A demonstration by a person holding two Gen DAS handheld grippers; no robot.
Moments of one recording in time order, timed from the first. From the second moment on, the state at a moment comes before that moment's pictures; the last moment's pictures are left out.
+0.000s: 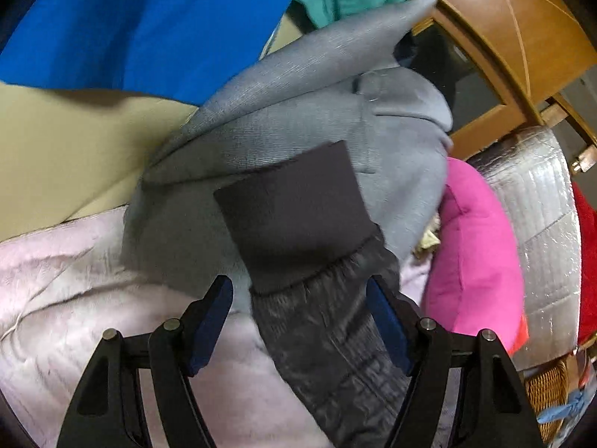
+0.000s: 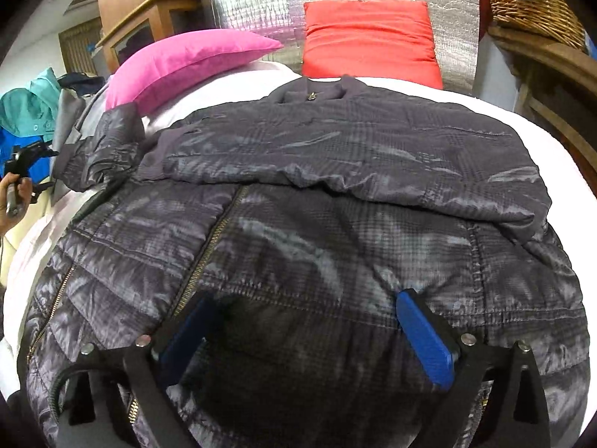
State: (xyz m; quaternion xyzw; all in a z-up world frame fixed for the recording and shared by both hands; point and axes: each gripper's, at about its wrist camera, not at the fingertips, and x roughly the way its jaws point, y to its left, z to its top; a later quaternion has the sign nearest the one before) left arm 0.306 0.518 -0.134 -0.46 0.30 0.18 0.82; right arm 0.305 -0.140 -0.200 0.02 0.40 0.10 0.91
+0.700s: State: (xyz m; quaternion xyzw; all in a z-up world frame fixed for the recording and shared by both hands) left arm 0.310 0.454 -0.034 -0.26 0.29 0.19 0.90; right arm 0.303 -0.143 -0.200 0.03 0.40 0.11 0.91
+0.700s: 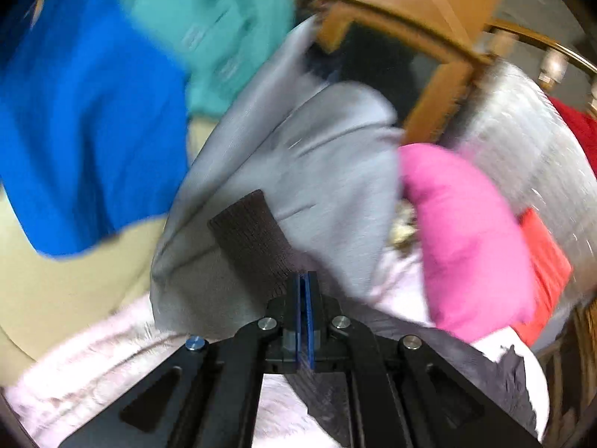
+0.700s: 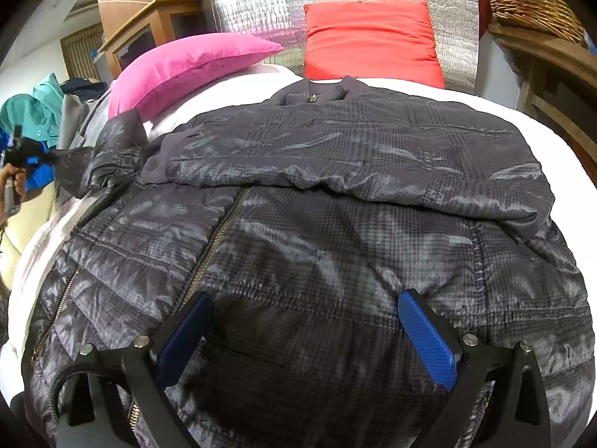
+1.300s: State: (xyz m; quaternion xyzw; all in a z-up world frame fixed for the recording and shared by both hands) left arm 0.314 0.136 0.109 -0.08 0.24 -0.05 0.97; right arm 0.302 -0.158 -0.197 0.09 0.38 0.14 0.91
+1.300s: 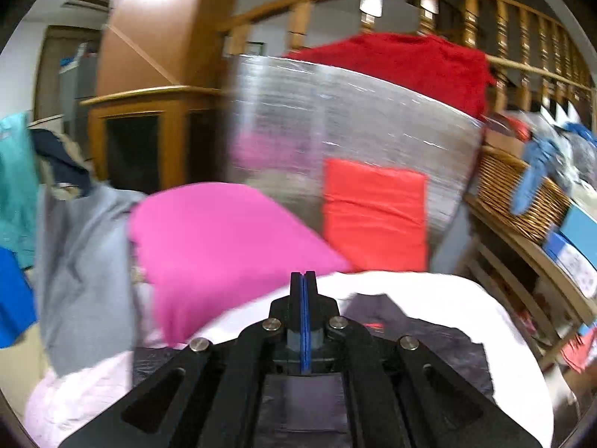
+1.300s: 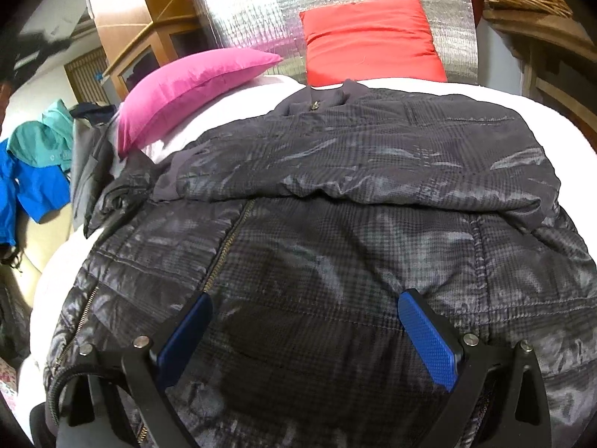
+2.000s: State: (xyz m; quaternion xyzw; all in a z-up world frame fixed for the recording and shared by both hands) left arm 0.328 0.196 -0.101 0.22 0.43 0.09 0.87; right arm 0.303 -0.155 -0.199 0.09 0.38 0.14 0.91
